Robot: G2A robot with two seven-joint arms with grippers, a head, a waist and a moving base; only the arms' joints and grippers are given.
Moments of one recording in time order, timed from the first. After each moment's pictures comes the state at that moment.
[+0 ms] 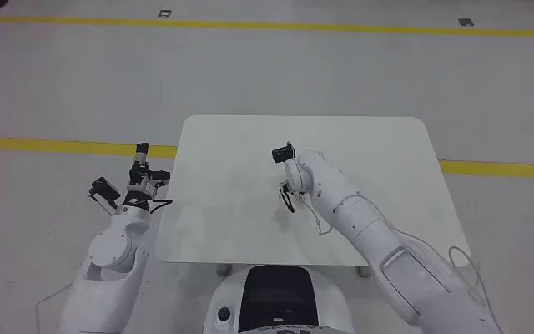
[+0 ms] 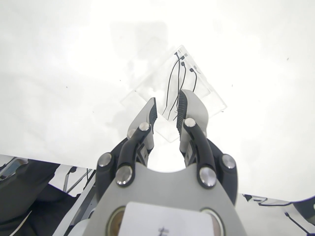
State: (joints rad) left arm 1.73 -1.15 -1.60 -1.80 -0.42 0.00 0.00; right arm -0.78 -1.56 0.77 -0.89 -1.09 0.28 1.19
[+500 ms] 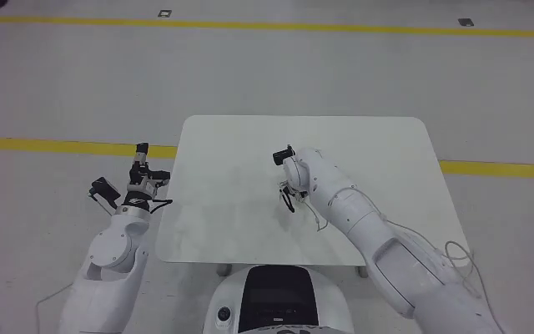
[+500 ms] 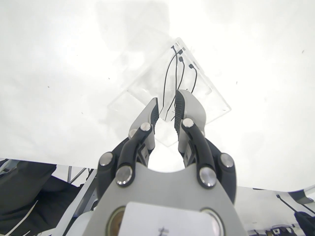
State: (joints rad) left arm 1.73 -1.15 -1.60 -1.80 -0.42 0.00 0.00; right arm -0.72 -1.61 0.74 -0.72 -1.04 0.25 1.19
